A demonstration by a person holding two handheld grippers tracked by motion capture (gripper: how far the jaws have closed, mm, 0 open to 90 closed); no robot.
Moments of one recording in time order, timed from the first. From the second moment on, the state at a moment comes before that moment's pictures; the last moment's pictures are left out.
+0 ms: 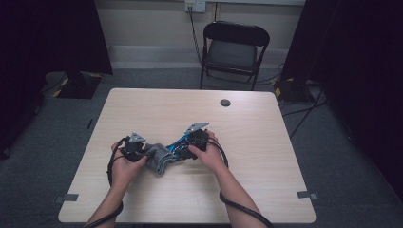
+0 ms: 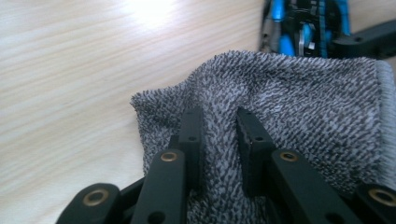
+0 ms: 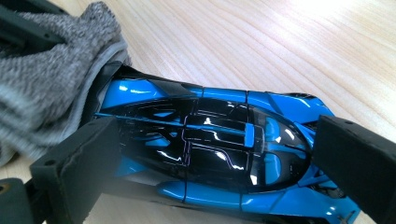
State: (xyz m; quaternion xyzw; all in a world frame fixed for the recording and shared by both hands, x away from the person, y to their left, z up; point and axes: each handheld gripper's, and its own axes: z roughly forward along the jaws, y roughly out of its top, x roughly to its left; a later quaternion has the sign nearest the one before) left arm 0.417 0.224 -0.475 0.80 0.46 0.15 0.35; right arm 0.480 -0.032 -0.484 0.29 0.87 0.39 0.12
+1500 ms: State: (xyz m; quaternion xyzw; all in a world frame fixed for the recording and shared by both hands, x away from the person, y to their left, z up) left arm 0.421 0.263 -0.442 0.76 0.51 0.18 0.37; right arm 0.479 -0.032 -0.485 0.29 0.87 0.39 0.12
